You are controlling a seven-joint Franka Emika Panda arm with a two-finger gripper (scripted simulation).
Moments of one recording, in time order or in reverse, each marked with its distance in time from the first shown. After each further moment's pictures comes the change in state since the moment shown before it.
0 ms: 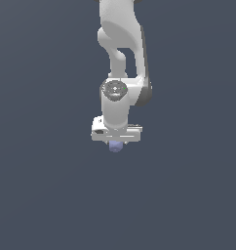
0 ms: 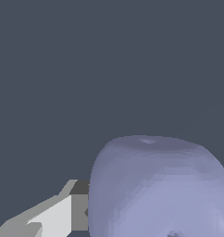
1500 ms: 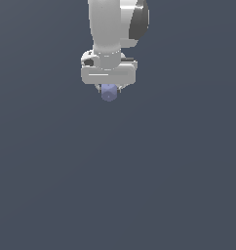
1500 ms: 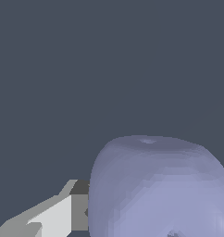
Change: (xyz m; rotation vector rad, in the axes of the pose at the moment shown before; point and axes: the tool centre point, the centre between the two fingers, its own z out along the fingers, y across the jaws) arm -0.148 0.030 -0.174 0.001 0.002 0.001
